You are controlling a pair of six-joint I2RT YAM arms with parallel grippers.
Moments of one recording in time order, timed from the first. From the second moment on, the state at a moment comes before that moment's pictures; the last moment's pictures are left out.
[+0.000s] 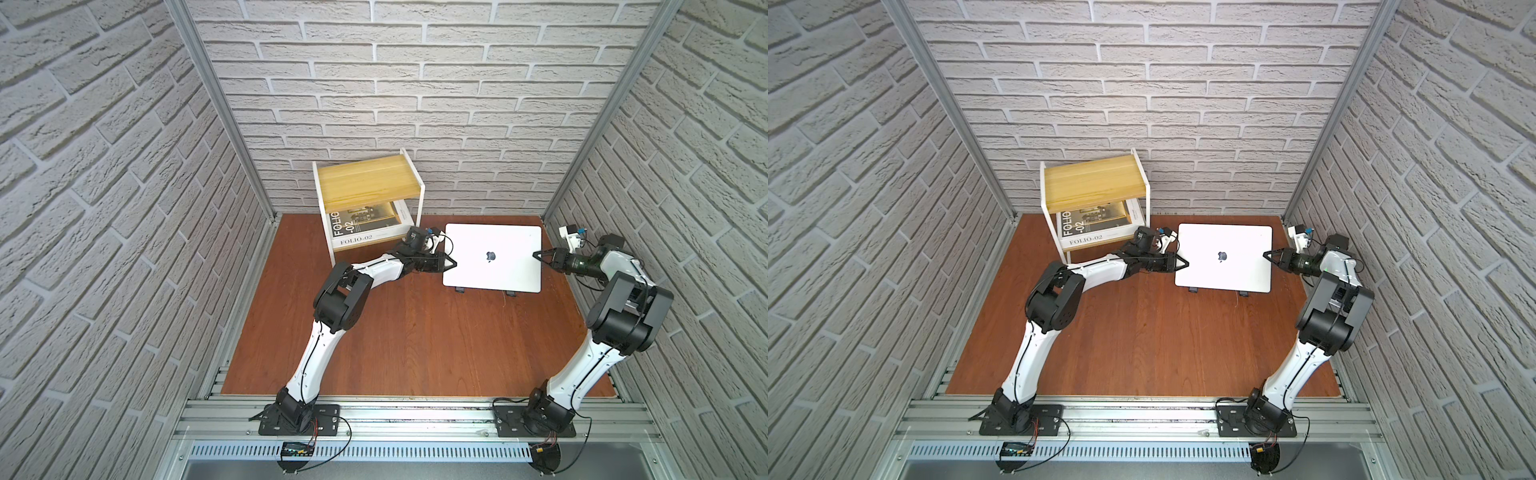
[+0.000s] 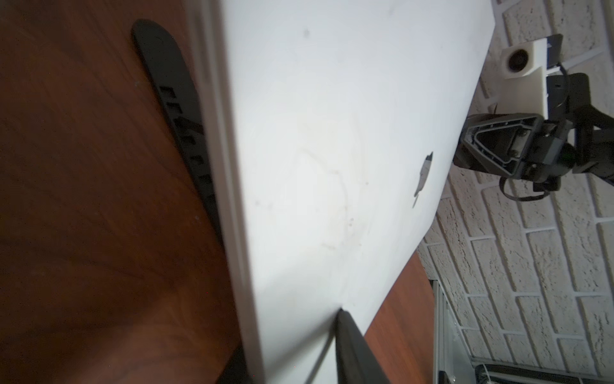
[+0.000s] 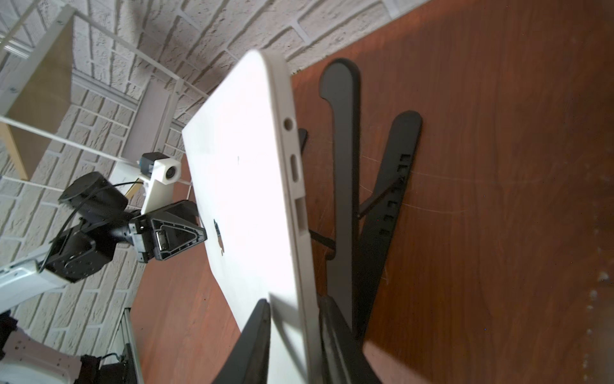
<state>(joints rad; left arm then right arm) -0.60 2.33 1.74 0.04 0.66 -0.56 -0.54 1.98 1.57 -0.94 -1.12 -0.51</state>
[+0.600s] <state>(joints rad) -0.61 2.24 1.73 -0.02 0.70 -0.52 -0.54 2.10 1.68 -1.57 -1.46 -1.14</state>
